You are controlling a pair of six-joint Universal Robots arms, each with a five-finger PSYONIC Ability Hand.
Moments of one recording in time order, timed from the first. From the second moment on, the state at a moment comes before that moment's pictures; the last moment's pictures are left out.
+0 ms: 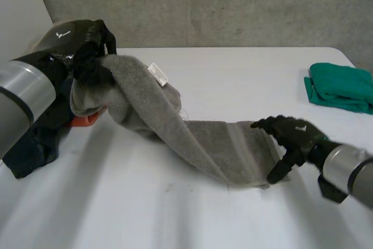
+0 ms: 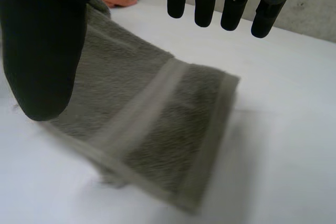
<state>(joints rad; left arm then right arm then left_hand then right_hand) 4.37 -1.60 -1.48 3.04 -1.42 3.09 1.74 -1.39 1.85 0.05 1.13 2.98 1.12 1.20 1.20 1.20 0.94 0.27 0.25 0.24 0.25 0.06</state>
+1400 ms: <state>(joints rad) 4.29 -2.04 -1.08 3.47 -1.50 3.43 1.88 -0.87 0.61 0.29 1.55 2.50 1.12 1.20 1.20 1.20 0.94 1.14 1.18 1.20 1.20 0.99</state>
